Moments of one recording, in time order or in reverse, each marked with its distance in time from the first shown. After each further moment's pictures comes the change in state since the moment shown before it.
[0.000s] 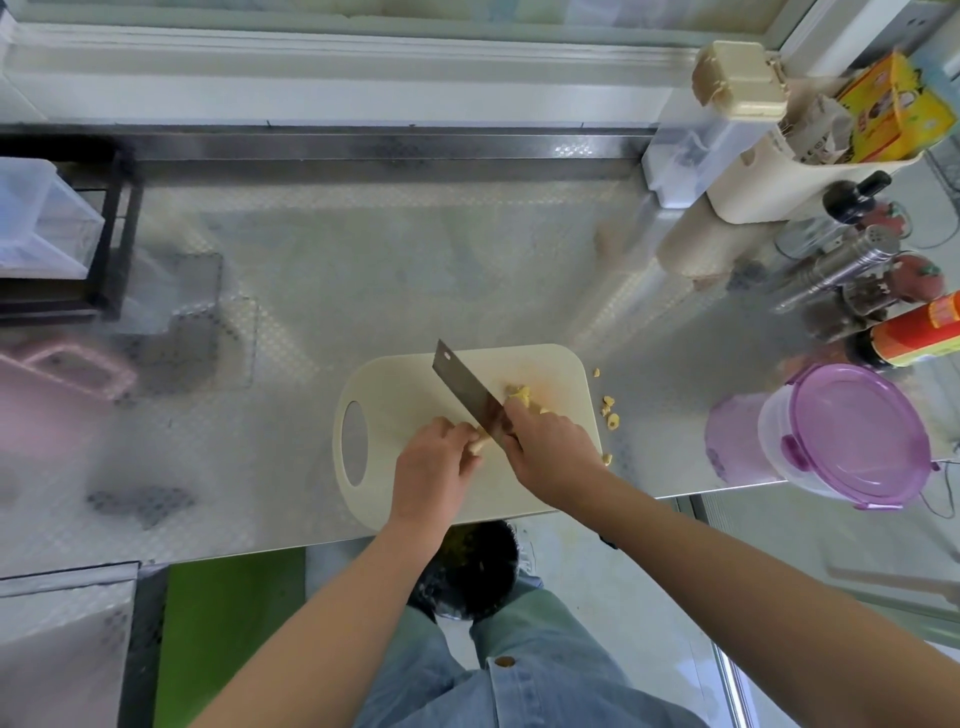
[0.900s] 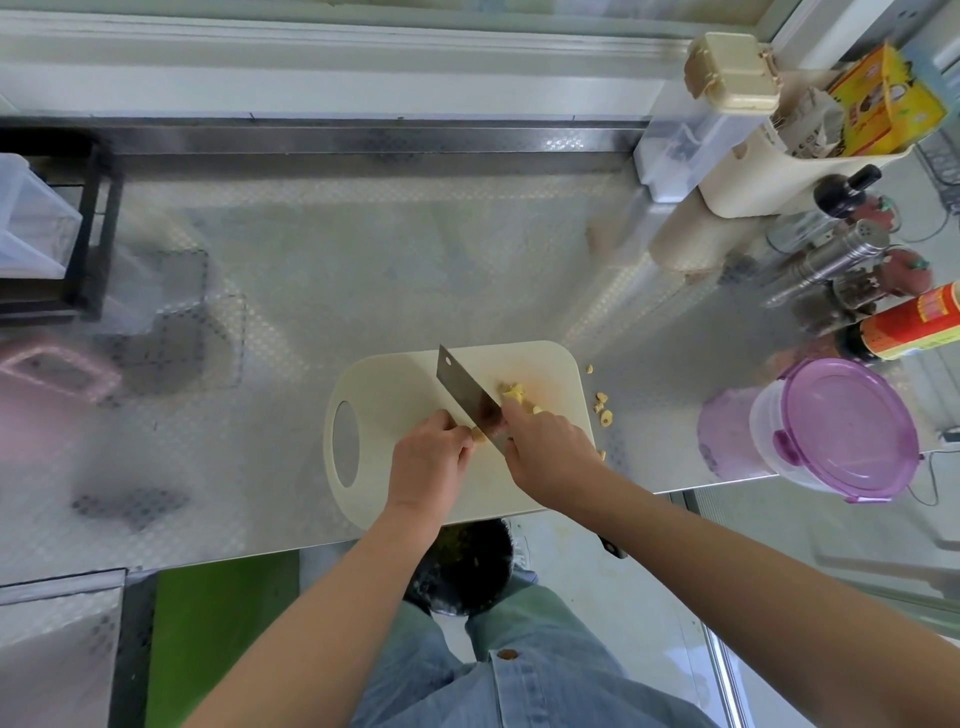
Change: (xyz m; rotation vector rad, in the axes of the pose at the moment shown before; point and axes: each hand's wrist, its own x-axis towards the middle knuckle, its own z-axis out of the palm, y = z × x) left_hand 0.014 0.000 0.002 0.081 -0.062 0.051; right_hand -0.005 -0.007 -0.014 -0.036 -0.091 0.046
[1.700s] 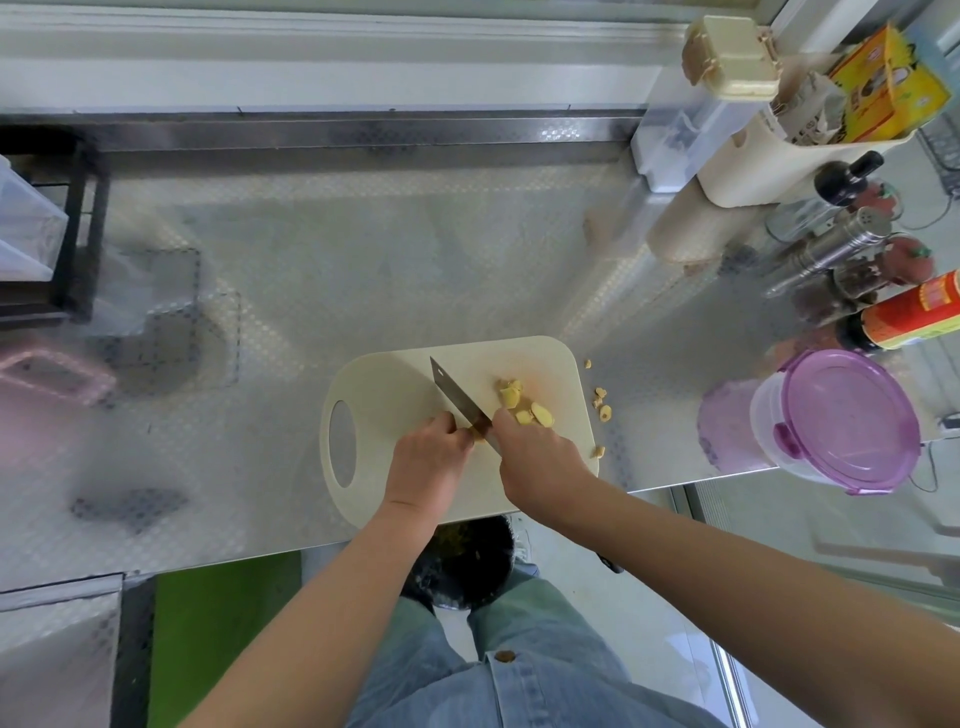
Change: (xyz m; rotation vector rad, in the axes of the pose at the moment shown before) left_hand 0.003 0.001 -0.005 0.149 -0.021 0.141; right_hand 0.001 -0.004 0.021 0.016 -0.052 0.038
